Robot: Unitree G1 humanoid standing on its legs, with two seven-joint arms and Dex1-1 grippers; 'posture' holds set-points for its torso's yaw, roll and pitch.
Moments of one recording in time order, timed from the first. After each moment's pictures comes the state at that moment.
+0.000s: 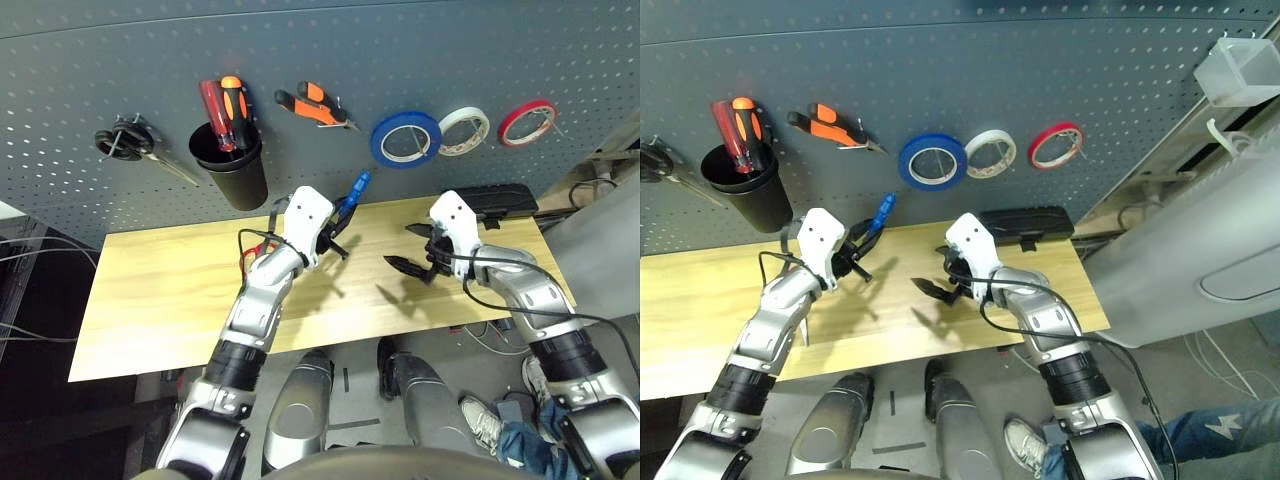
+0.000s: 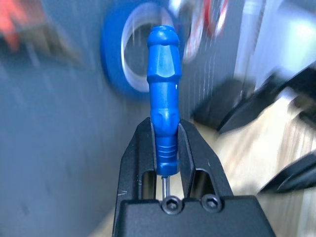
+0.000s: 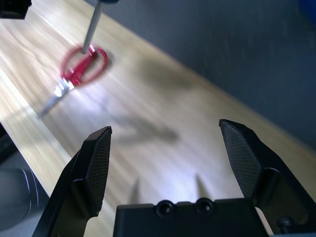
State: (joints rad) left arm -0.27 0.22 -0.14 -0.12 -0.04 0.02 -0.49; right arm -0.43 -0.44 0.22 -0.01 0.15 0.43 0.81
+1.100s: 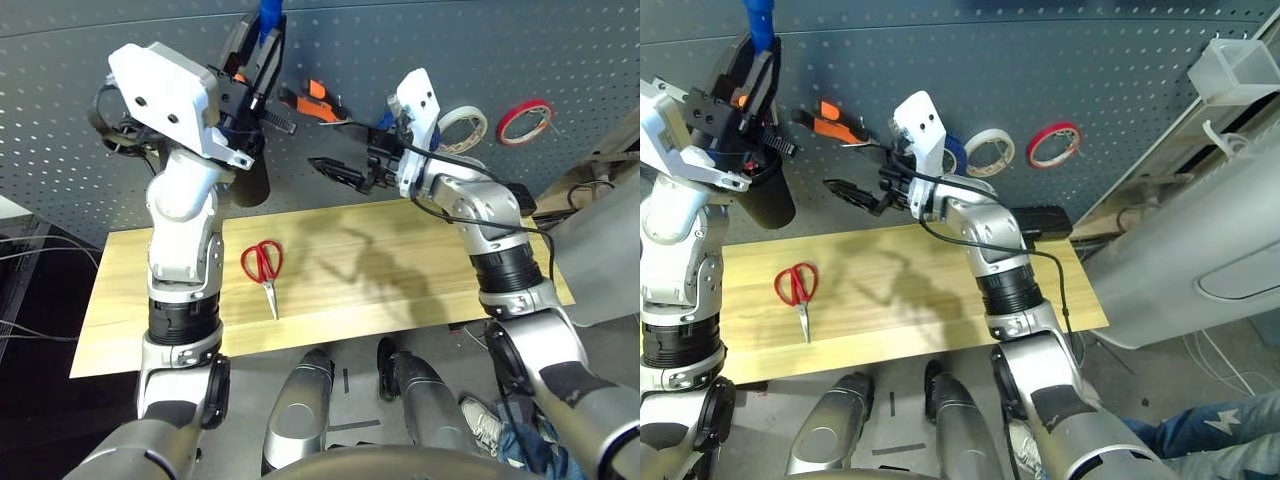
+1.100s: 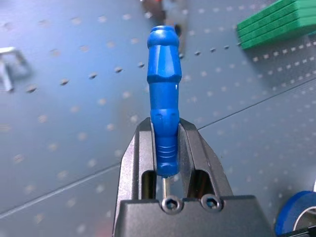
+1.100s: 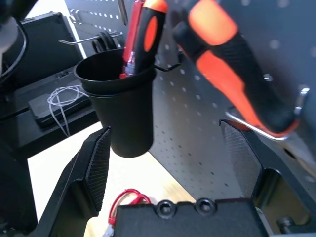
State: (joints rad) left arm -0.56 0.31 0.15 -0.31 -0.12 0.04 -0.28; right arm -0.84 -0.13 0.13 0.19 0.28 0.45 0.79
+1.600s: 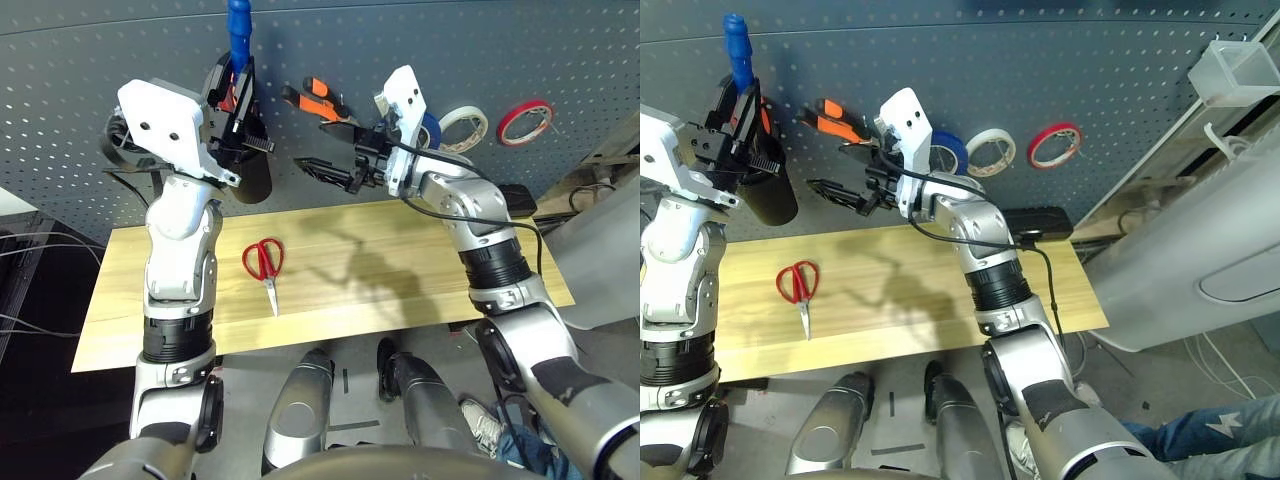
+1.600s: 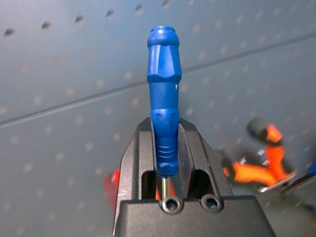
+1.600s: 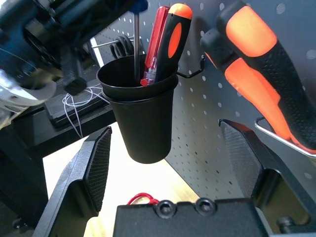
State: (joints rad) left arm -0.45 0.32 0.16 -0.25 -0.04 0.08 -0.15; right arm -0.86 -0.10 0.14 0.22 0.28 0.44 0.82
